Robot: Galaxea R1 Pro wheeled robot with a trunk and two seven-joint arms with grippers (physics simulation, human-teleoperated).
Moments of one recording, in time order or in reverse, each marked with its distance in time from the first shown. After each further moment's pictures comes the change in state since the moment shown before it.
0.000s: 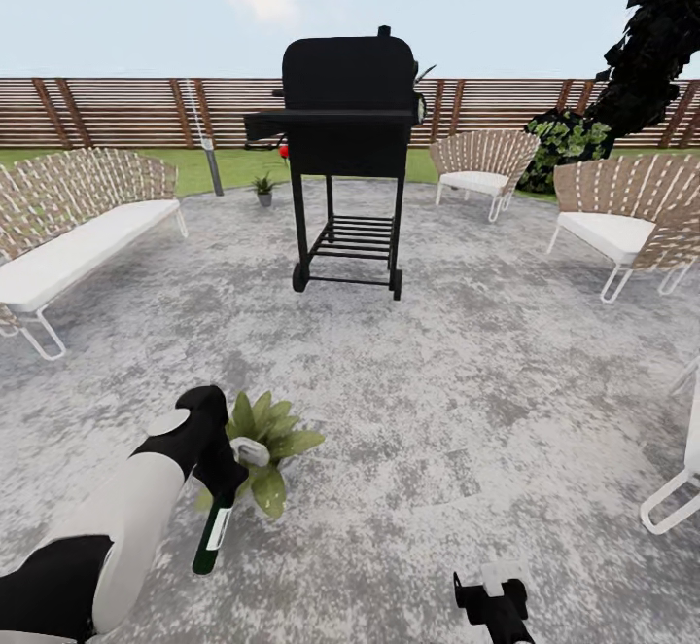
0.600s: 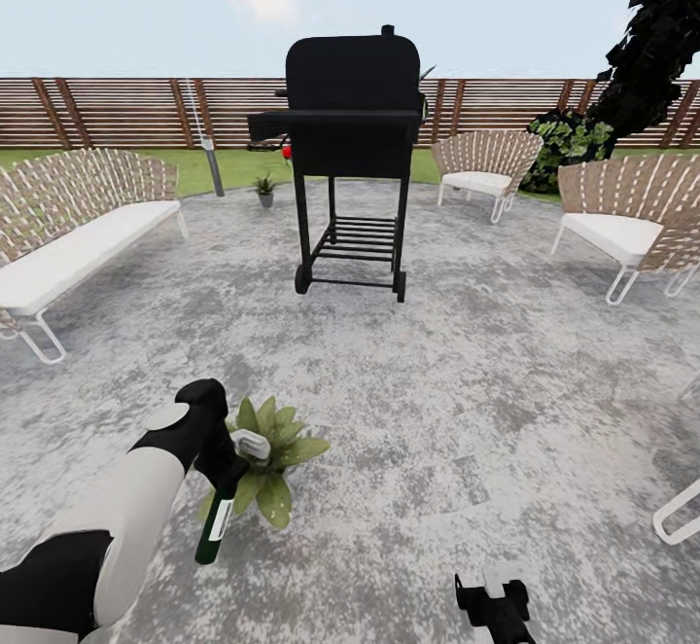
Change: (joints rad) left arm -0.014 0.000 0.000 -0.017 -0.002 0.000 -0.011; right arm 0.000 -0.003 0.002 0.005 0.002 0.000 0.000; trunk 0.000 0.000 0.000
